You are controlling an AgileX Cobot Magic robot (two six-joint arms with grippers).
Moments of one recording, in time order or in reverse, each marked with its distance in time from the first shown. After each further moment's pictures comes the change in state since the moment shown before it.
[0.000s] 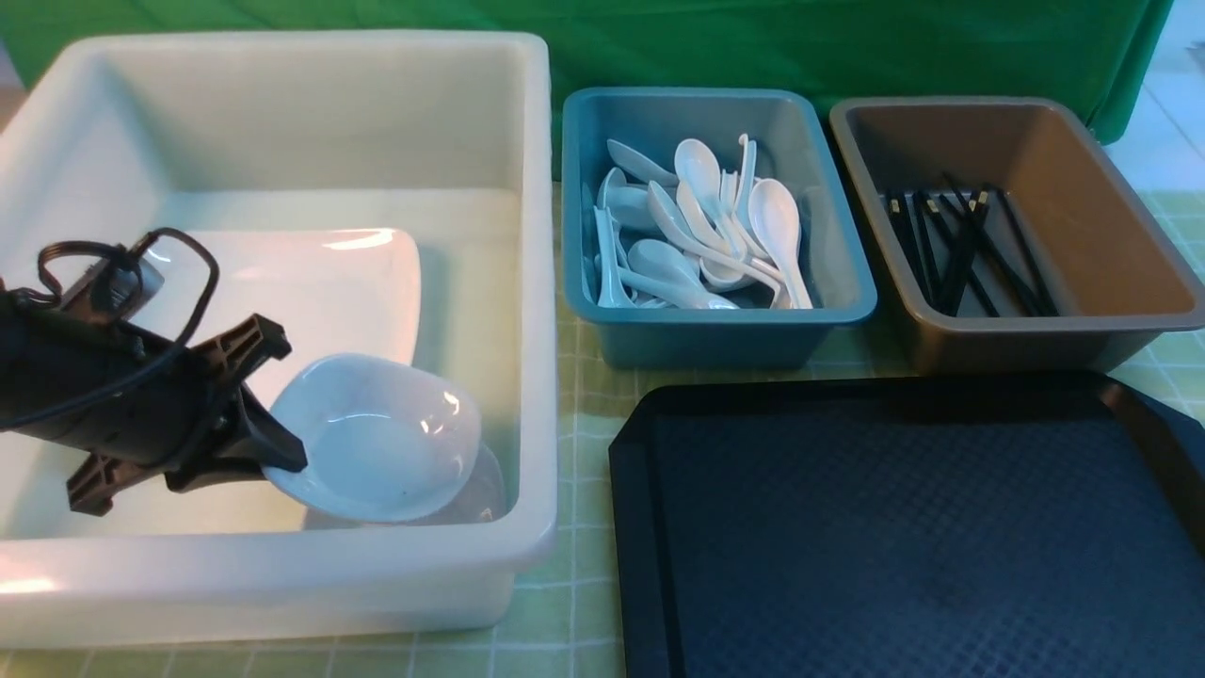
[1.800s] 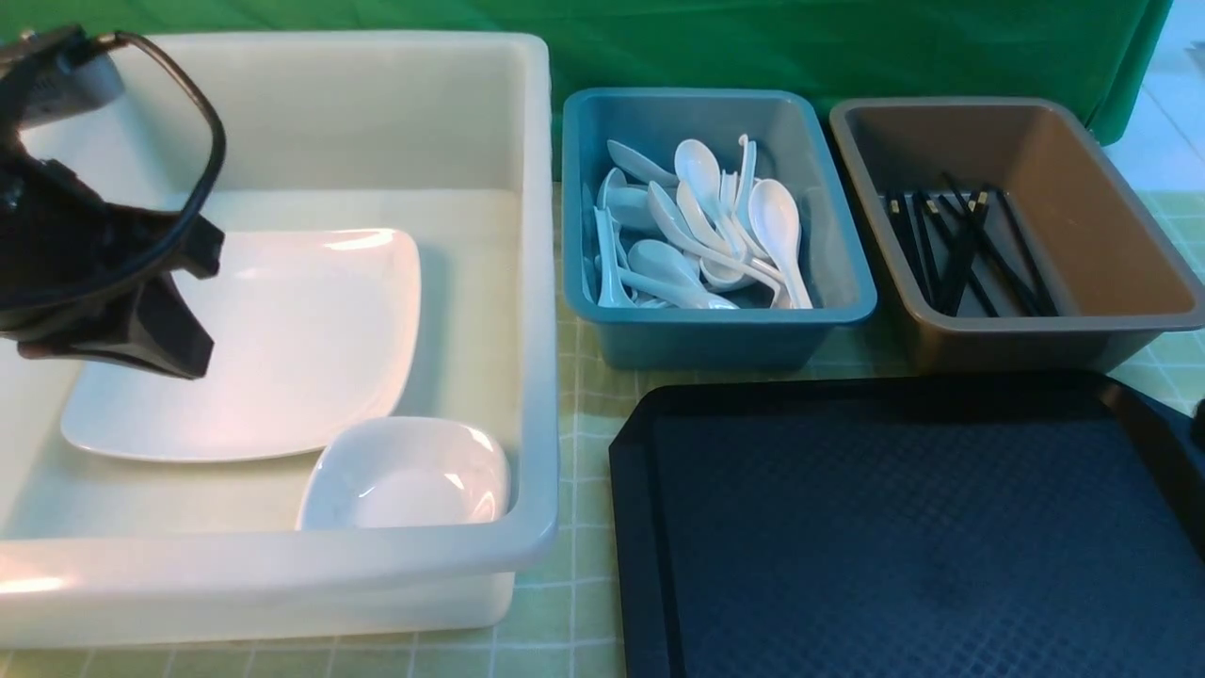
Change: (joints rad) right arm 0.000 0.051 0.669 0.097 -0.764 -0.074; left arm -0.097 -0.221 -0.340 0.409 0.401 -0.024
